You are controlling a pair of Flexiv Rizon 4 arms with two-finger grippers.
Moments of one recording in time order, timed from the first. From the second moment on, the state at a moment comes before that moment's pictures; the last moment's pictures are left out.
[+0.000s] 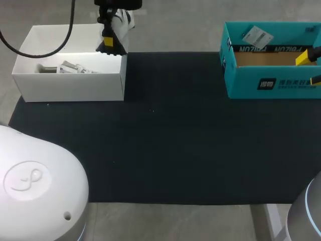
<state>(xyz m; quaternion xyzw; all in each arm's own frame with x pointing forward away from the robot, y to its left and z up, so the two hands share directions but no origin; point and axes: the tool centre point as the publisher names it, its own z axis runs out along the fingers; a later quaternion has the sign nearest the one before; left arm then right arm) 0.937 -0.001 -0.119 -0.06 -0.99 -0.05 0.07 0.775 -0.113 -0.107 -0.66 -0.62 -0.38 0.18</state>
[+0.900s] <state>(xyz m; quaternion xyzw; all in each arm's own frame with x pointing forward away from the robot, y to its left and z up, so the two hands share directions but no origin) 1.036 0.159 -0.136 -0.03 -0.99 -0.07 0.07 0.775 -0.113 -0.107 -0.66 -0.62 -0.38 0.18</state>
